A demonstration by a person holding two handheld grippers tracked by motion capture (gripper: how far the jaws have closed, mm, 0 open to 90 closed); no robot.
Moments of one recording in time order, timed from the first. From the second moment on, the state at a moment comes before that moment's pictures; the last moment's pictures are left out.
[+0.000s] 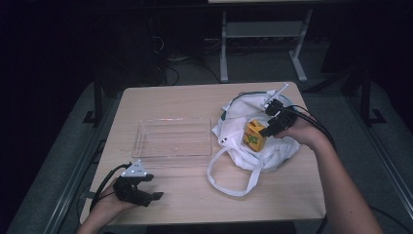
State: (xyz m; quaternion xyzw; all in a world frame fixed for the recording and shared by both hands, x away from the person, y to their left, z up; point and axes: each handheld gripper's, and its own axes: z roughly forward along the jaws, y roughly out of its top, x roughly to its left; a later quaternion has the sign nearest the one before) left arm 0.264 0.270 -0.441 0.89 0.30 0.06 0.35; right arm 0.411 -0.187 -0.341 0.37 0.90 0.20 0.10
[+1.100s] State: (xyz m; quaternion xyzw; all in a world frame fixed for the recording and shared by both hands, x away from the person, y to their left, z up) left arm 0.264 0.270 -0.441 0.89 0.29 0.06 0.35; right arm 0.436 -0.165 -0.372 0.40 0.89 0.21 0.08
